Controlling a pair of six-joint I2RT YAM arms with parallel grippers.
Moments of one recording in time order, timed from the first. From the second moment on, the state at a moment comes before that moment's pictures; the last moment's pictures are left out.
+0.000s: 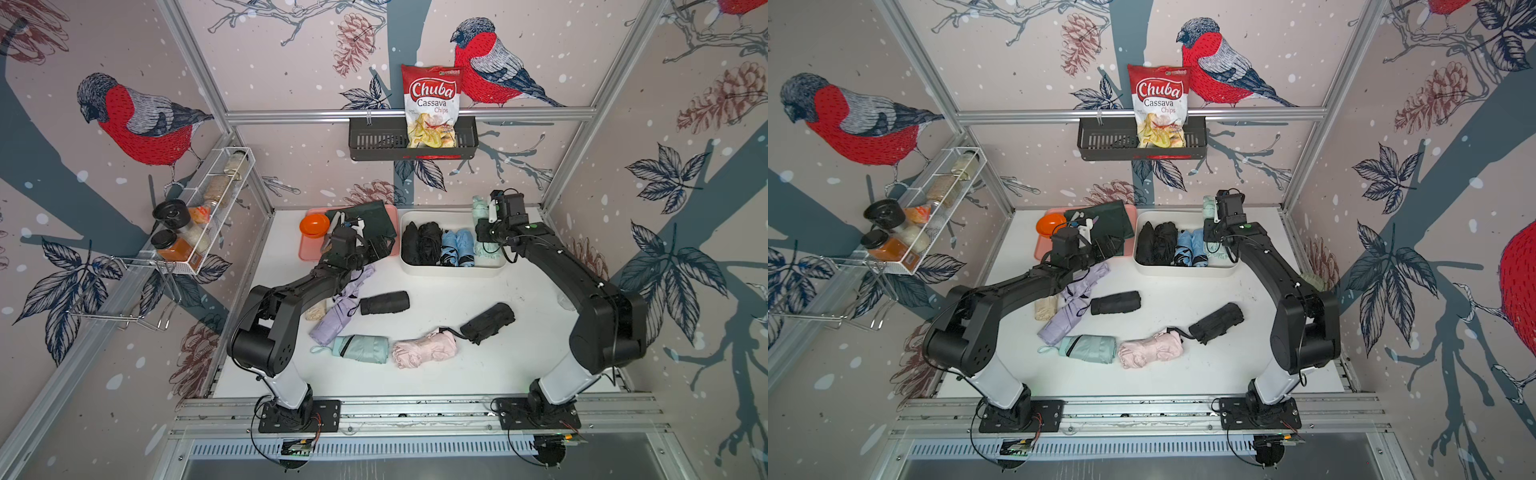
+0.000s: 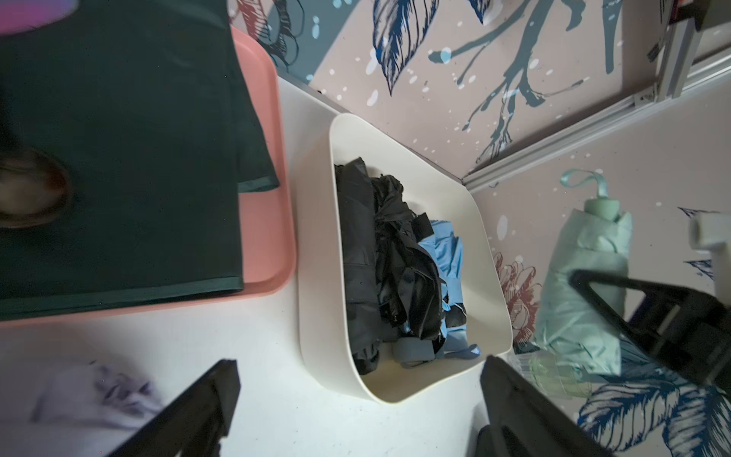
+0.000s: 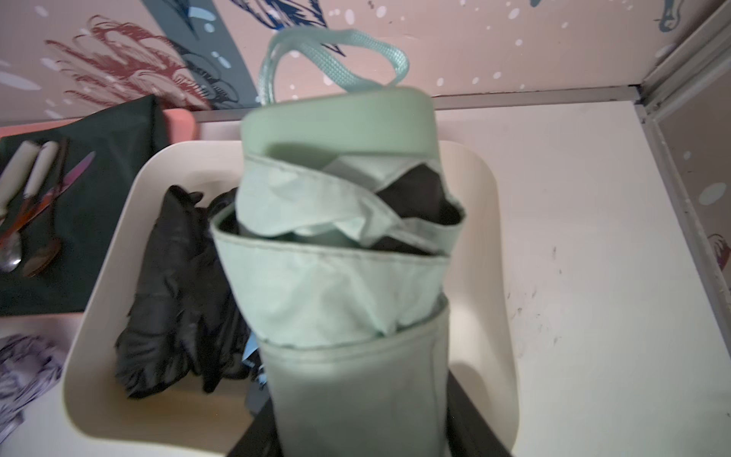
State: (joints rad) left arm -0.35 1.71 0.98 0.30 0.38 -0.72; right arm 0.26 1.69 1.42 -0.50 0.06 0.16
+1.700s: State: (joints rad) left arm -0.36 1.85 1.10 0.26 0.44 -0.71; right arm 0.14 2.05 1.54 -0.52 -0.12 0.22
